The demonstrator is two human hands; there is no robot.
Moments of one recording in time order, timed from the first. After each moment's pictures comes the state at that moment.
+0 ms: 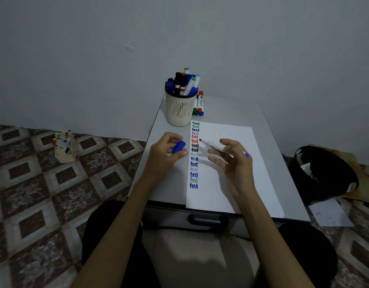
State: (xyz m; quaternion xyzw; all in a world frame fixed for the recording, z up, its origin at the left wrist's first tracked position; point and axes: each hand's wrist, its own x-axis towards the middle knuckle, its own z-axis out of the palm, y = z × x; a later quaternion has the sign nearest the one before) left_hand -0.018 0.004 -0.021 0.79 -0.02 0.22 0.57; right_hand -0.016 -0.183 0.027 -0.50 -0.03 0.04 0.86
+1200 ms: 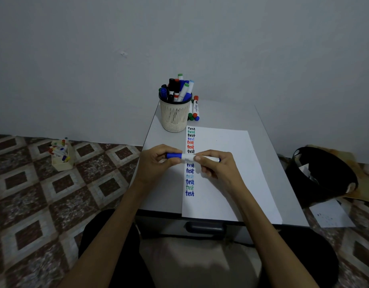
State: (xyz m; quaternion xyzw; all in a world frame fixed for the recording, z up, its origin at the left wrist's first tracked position) left_hand -0.018 0.018 -0.018 0.81 -0.12 0.24 0.52; right_hand 0.012 -0.183 0.011 -0.71 -0.16 0.10 0.68
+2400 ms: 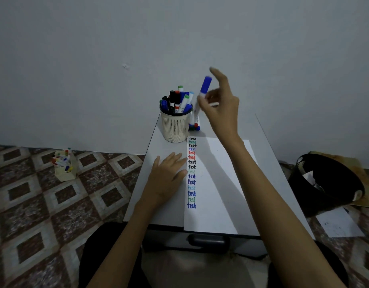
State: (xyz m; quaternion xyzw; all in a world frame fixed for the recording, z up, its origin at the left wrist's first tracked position) left_hand 0.000 0.005 -0.036 0.96 -0.07 0.15 0.24; right_hand 0.100 -0.136 0.108 -0.74 -0.28 -0.31 0.52
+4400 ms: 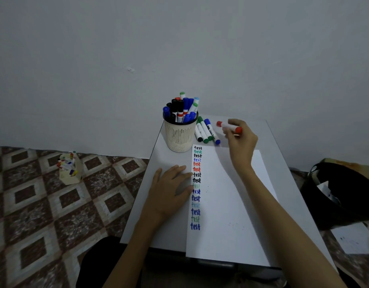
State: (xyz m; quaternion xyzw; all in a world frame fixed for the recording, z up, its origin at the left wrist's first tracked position) left_hand 0.000 0.004 -0.035 0.95 -0.04 0.18 0.27; right_hand 0.161 -0.168 0.014 -0.76 -0.13 -0.28 0.58
